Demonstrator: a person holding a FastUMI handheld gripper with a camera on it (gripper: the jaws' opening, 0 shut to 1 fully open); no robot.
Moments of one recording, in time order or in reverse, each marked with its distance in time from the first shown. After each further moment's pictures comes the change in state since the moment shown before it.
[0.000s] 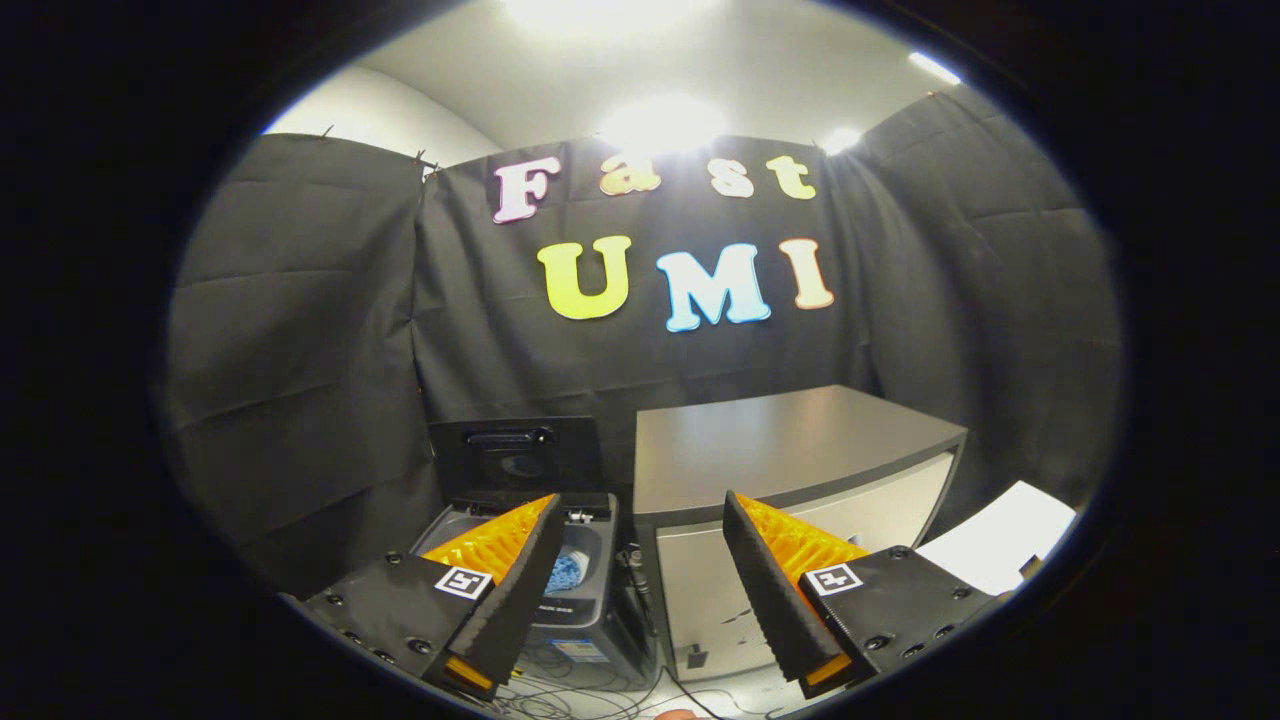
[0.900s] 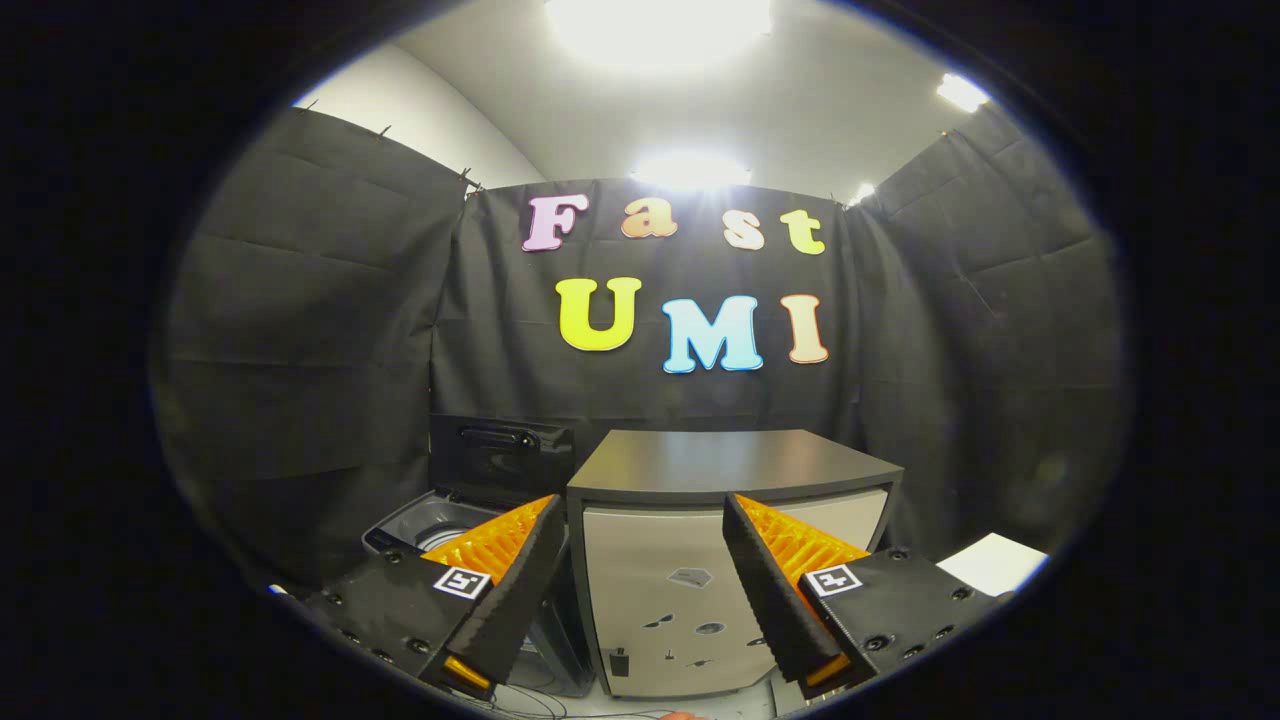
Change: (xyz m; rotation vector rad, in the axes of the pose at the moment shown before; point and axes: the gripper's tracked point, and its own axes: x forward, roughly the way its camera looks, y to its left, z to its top) arm -0.056 -0.062 -0.018 -0.097 -0.129 0.033
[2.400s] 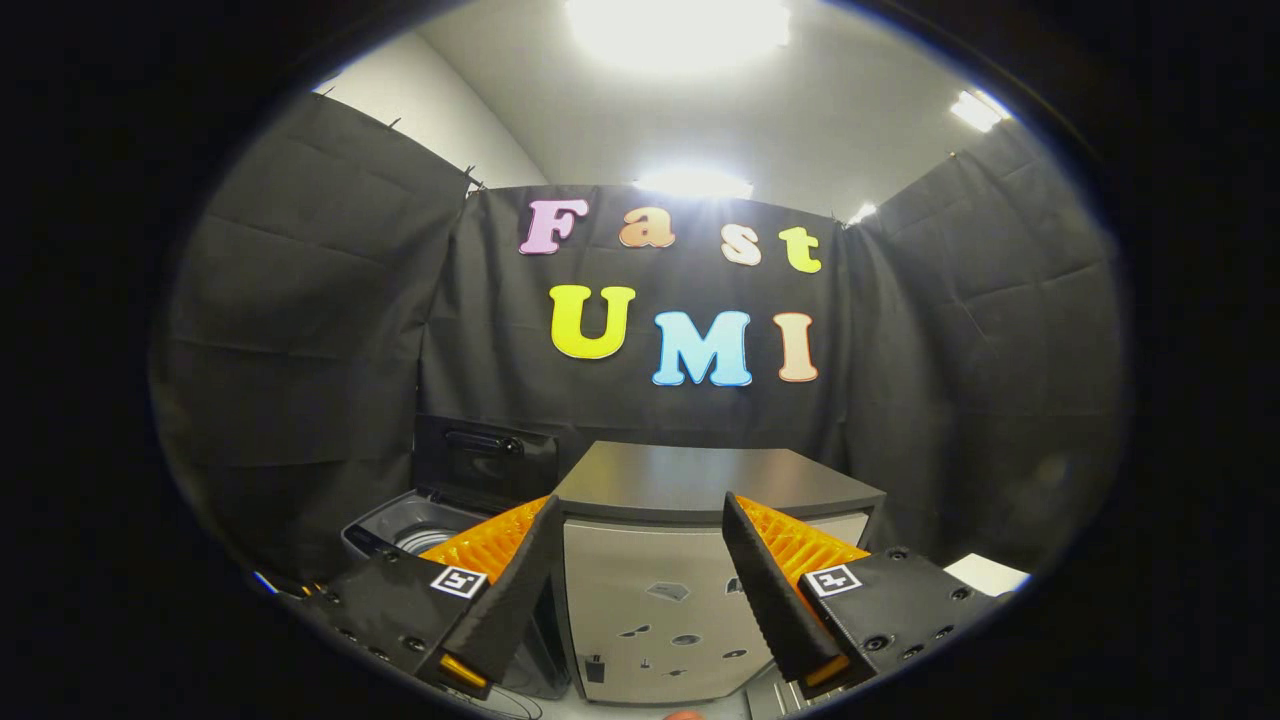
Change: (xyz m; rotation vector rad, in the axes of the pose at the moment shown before) arm 0.004 -0.004 0.013 -0.044 -0.019 -0.022
